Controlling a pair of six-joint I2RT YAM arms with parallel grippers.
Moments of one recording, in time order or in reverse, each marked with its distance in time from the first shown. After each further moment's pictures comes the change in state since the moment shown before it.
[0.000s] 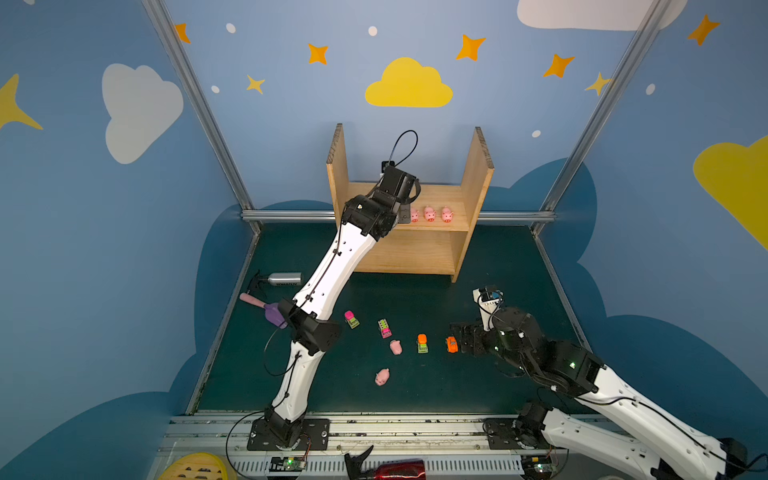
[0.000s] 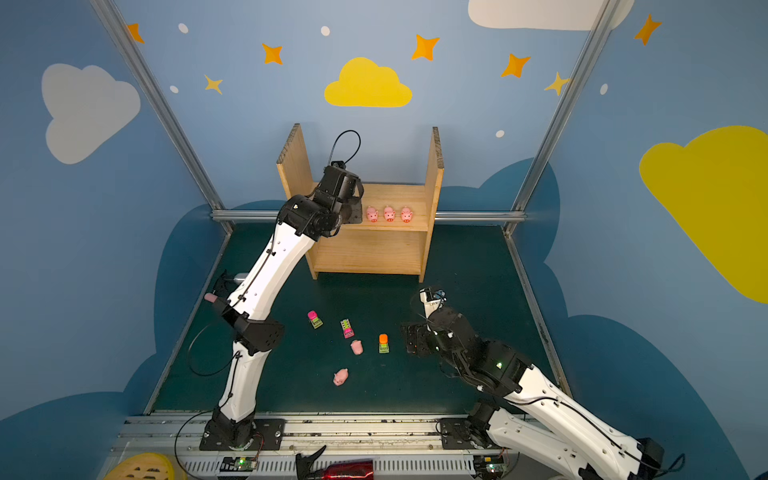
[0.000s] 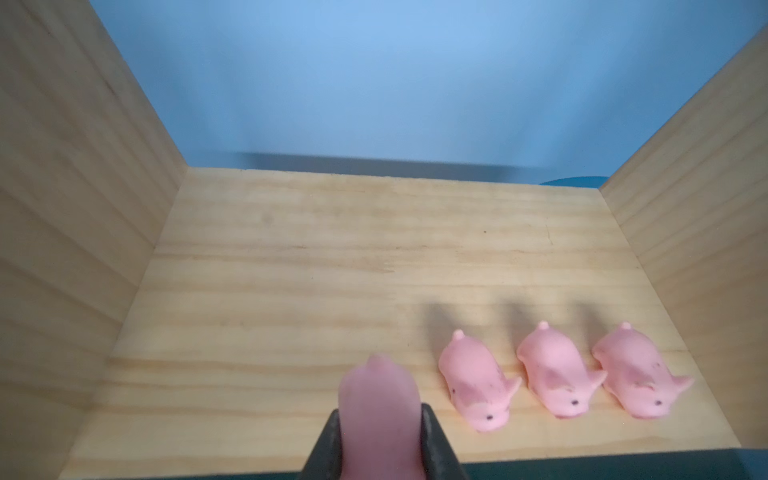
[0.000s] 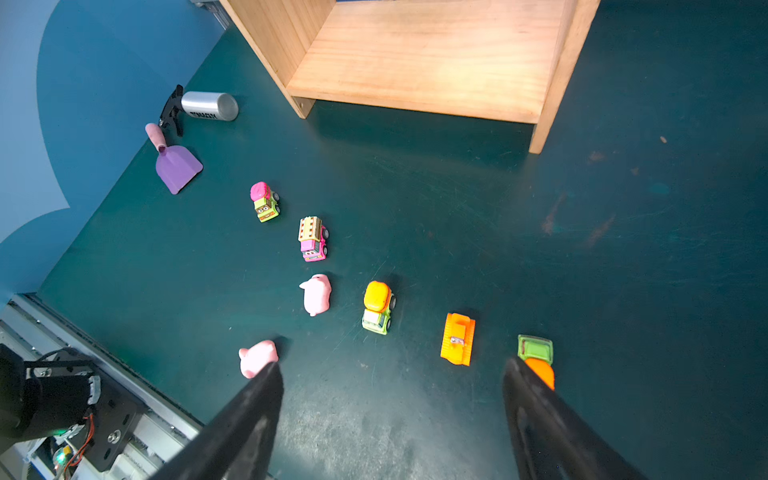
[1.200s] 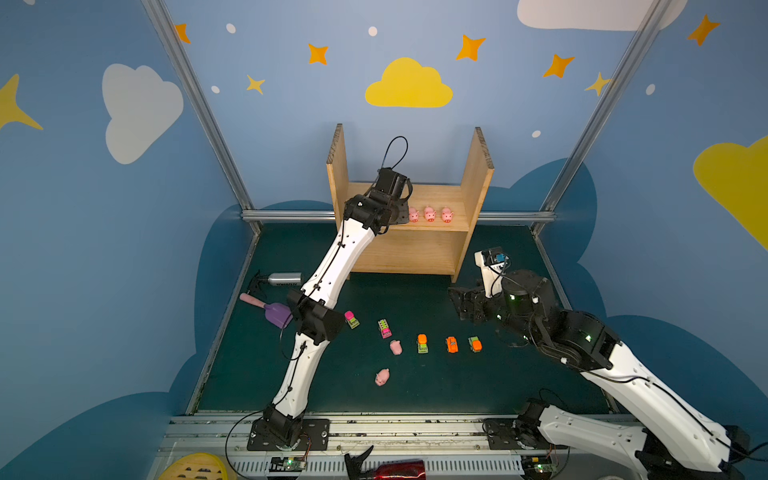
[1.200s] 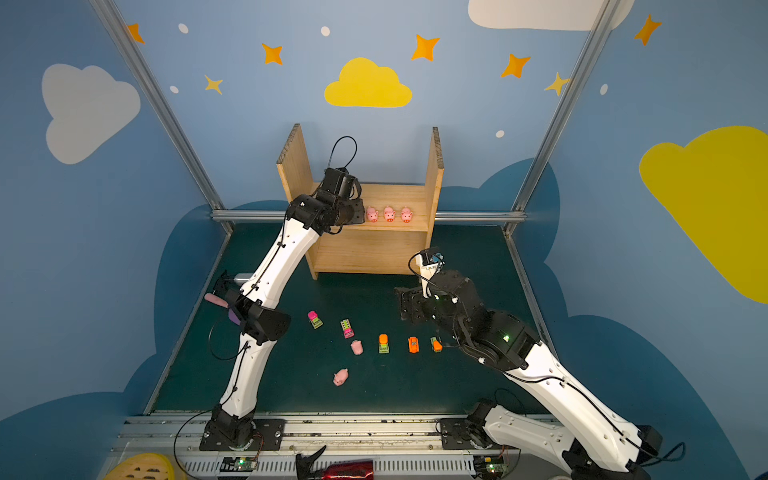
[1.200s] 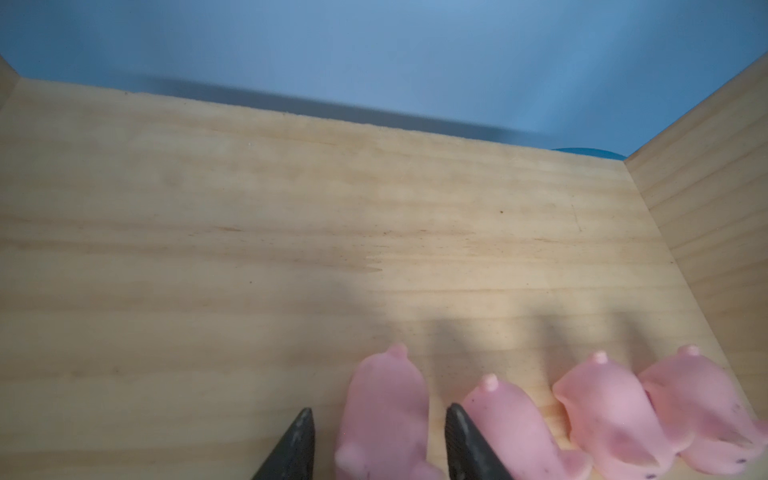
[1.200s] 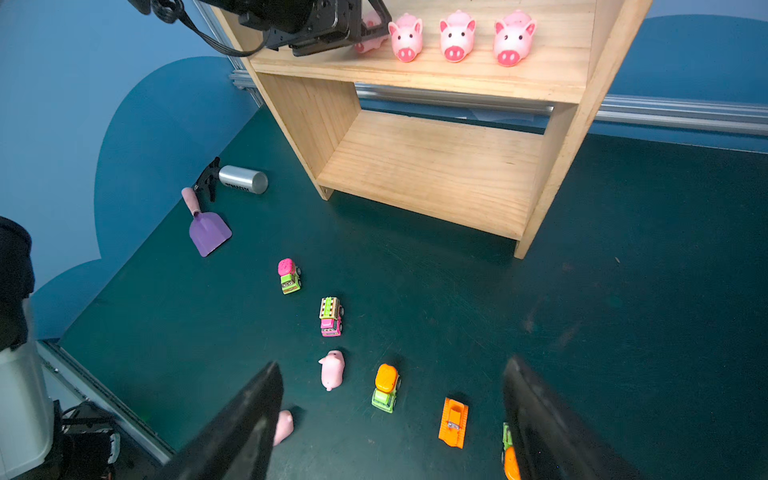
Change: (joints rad) left arm 0.061 0.056 -0.059 0.082 0.189 -0.034; right arm -0.031 0.174 0.352 -0.052 0.029 -0.125
